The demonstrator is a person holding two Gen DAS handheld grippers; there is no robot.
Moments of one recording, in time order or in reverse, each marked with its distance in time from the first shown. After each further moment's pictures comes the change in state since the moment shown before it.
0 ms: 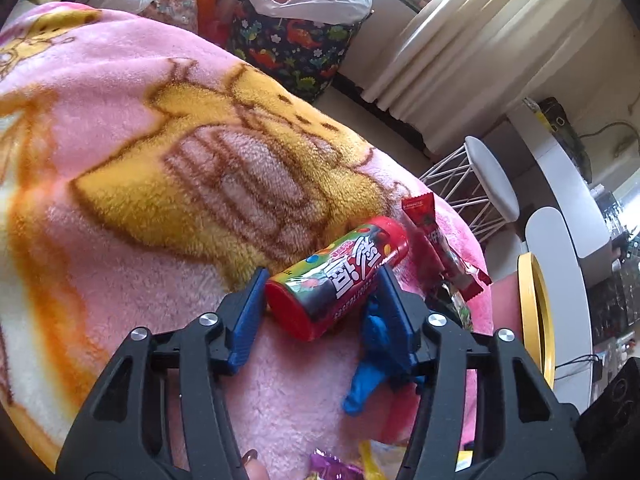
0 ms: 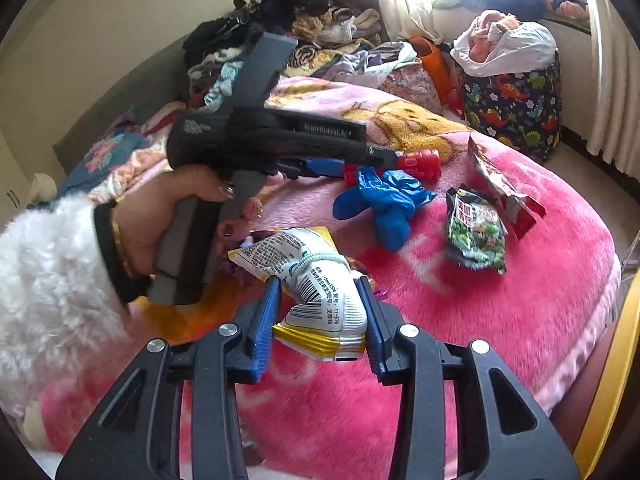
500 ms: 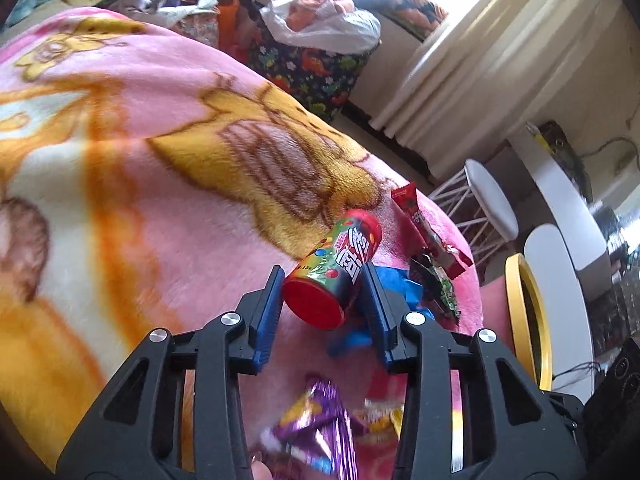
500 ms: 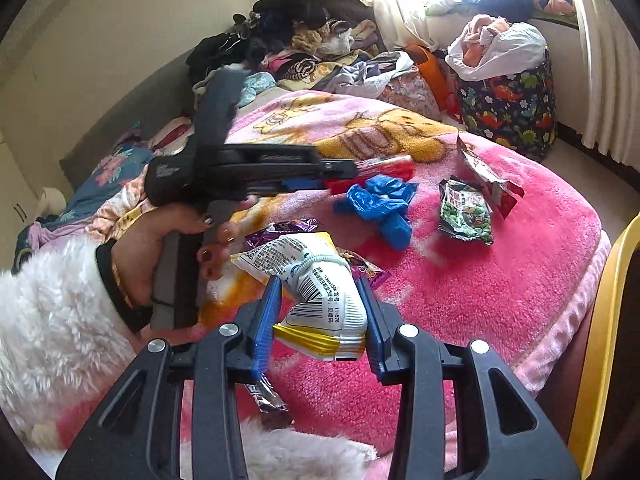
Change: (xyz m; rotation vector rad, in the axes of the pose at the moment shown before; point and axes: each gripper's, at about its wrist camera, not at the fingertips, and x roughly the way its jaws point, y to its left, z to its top) left arm -0.051 -0.004 -0.046 -0.048 -0.132 0.039; right arm -0.027 0.005 -0.011 0.026 -0.032 0.012
